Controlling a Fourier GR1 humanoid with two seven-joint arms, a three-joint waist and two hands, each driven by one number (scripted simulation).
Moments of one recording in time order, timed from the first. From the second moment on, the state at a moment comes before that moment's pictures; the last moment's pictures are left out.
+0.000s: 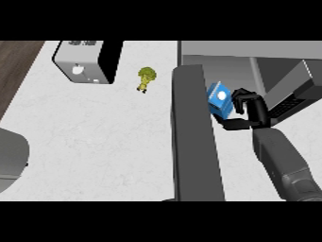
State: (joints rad) left arm 0.62 0.08 0.51 -2.29 0.78 -0.62 0.09; right arm -0.74 -0.18 -0.33 -0.22 0.18 -0.03 -0.95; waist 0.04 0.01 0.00
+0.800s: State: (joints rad) left arm 0.51 0.12 0.49 -2.29 0.79 -0.59 0.13; right arm -0.95 -0.30 -0.31 -0.13 0.25 -0.20 -0.78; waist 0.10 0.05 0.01
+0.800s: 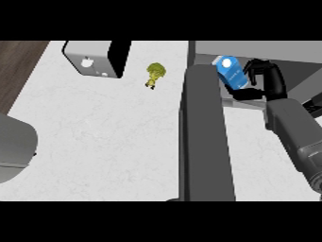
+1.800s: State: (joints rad) left arm 0.41 0.18 0.49 -2.24 0.79 -0.59 0.14; right arm -1.03 -0.41 -0.33 -0.10 0.26 -0.35 -0.69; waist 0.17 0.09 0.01
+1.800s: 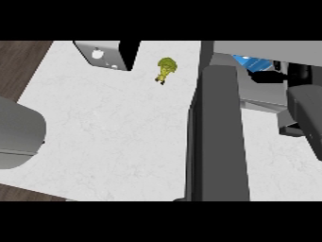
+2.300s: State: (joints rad) left arm 0.37 0.20 0.50 -2.22 0.78 -0.59 0.14; right arm -1.04 -0.43 -0.34 -0.10 0.26 -0.35 -0.69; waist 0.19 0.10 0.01
